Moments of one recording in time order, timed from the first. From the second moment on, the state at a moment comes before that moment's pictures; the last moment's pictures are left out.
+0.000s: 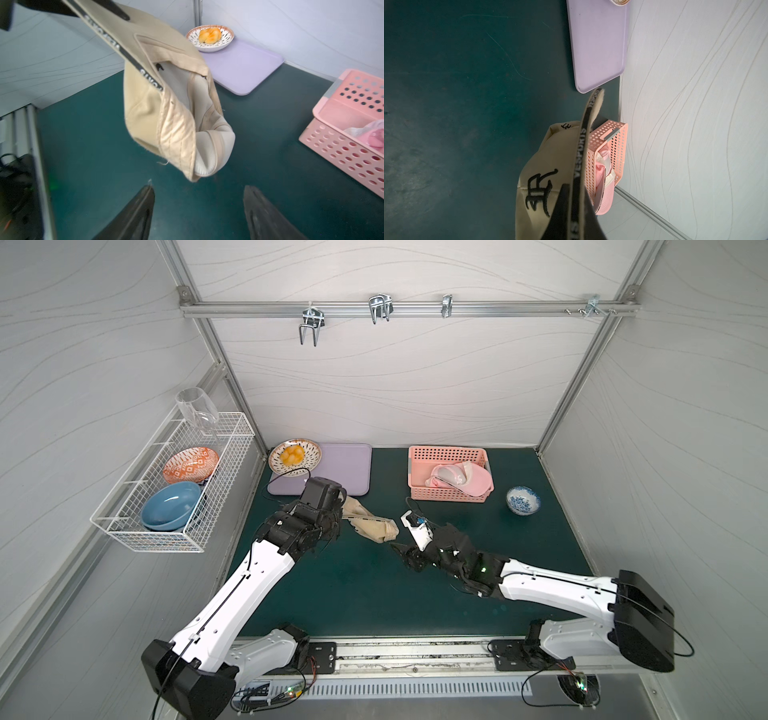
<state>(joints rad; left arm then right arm) -0.45 1.10 1.15 -0.90 -0.26 -1.82 1.11 1.34 0.76 0.20 0.23 0.10</state>
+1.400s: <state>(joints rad) -0.45 1.25 1.34 -0.98 -0.27 -1.63 0.89 1.33 0.85 -0.01 -0.44 -0.06</state>
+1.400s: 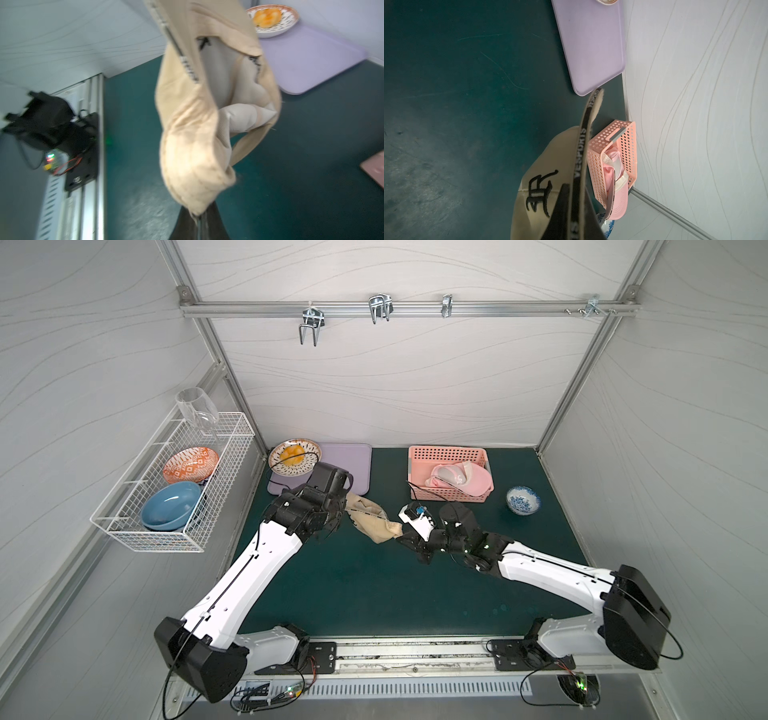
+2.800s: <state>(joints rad) -0.35 1.29 1.34 -0.55 0.46 -0.29 0.76 1.12 0.78 -0.33 -0.55 0.06</state>
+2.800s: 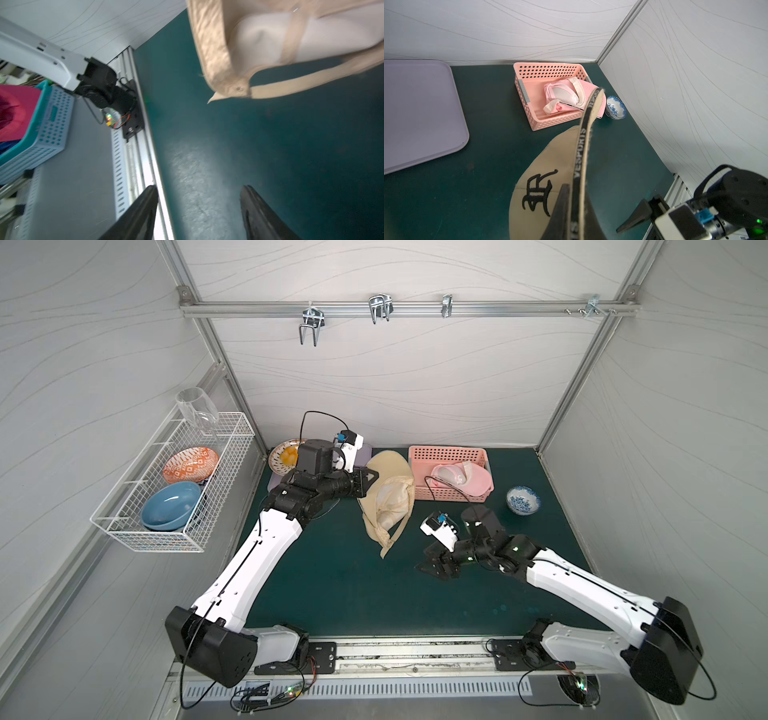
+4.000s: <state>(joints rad) -0.48 1.27 1.32 -0.50 0.56 -0.12 0.52 1.10 0.82 -0.26 -0.33 0.27</state>
